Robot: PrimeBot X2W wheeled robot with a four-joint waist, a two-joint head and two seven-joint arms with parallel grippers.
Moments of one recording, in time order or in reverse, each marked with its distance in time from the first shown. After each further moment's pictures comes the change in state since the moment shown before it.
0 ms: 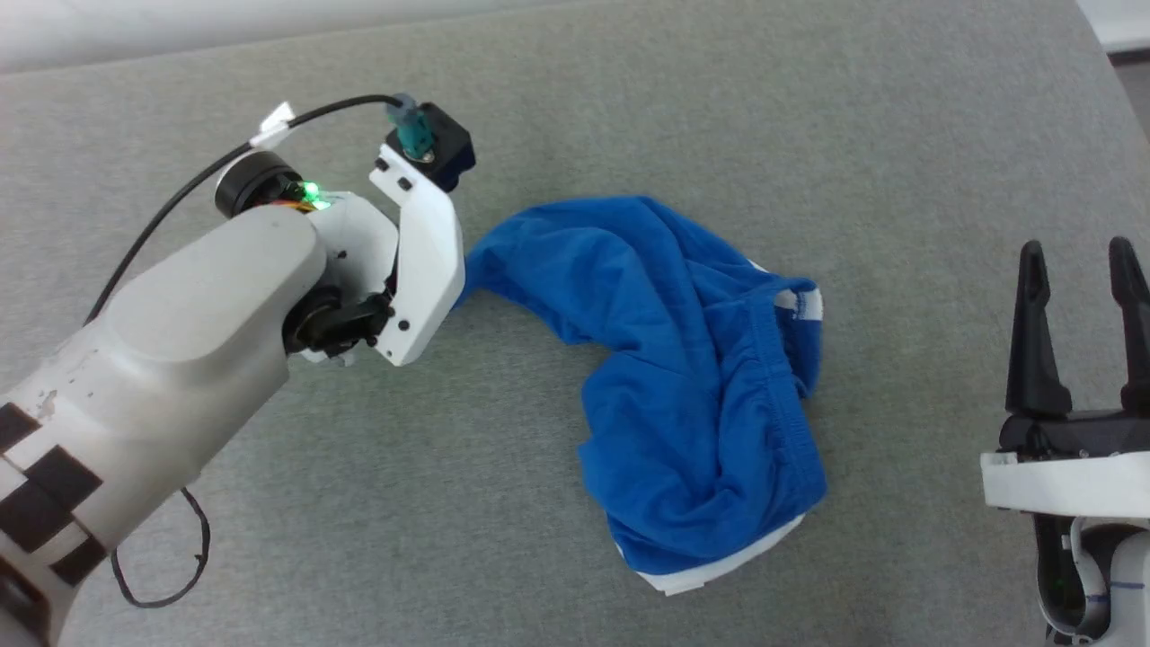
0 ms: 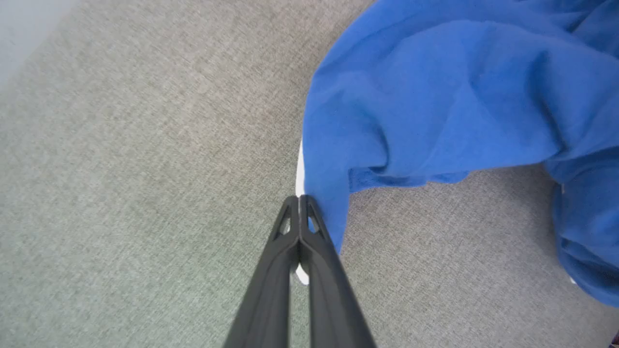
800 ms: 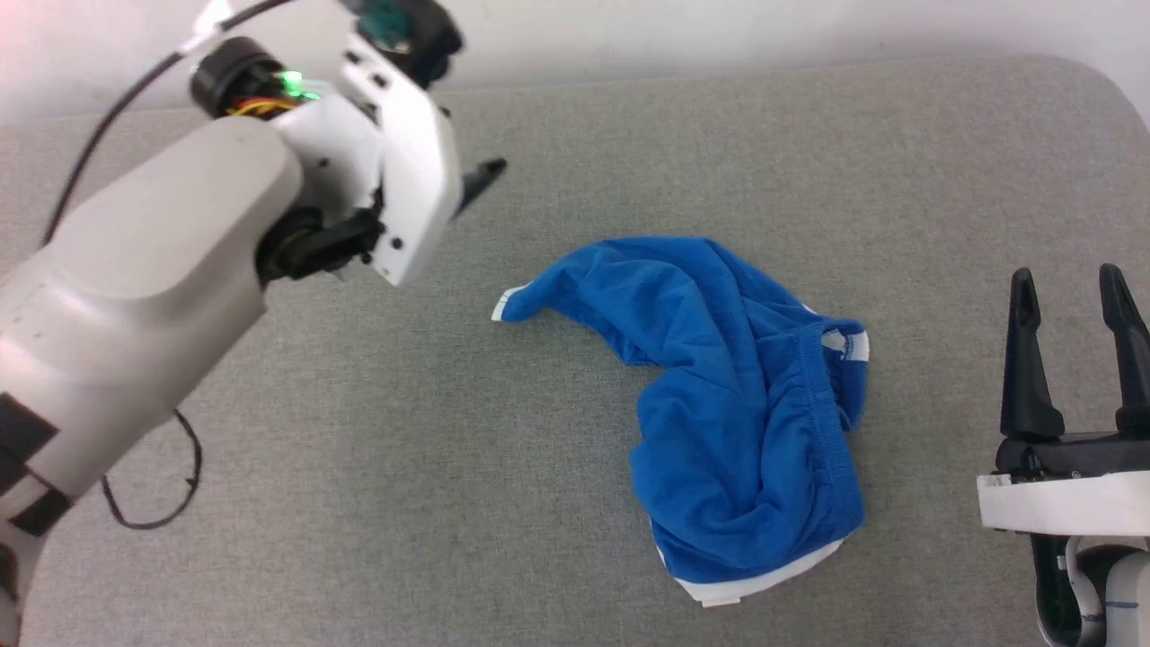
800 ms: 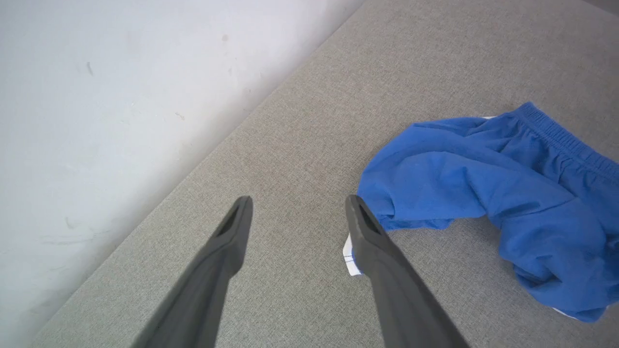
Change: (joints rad) left arm -0.125 0.023 0.007 -0.044 -0.015 0.000 -0.137; right arm 0.042 0.000 0.000 -0.001 -0.026 0.000 0.000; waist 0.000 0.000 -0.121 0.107
